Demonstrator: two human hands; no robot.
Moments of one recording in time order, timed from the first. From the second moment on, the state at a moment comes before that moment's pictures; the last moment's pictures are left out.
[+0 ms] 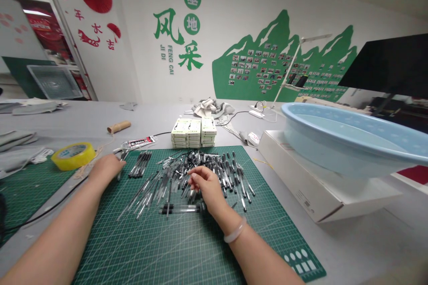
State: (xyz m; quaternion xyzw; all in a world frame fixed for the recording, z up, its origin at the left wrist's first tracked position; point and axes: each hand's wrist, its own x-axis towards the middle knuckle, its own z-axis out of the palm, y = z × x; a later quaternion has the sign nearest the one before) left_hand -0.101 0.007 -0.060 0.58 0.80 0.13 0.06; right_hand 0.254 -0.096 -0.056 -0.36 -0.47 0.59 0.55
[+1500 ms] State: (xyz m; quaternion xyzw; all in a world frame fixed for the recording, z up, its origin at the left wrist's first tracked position) left_hand 0.045 -0.031 -0.043 0.74 0.66 0.05 0.13; right_hand 0.257 -0.090 -0.062 -0.39 -0.47 0.54 0.58
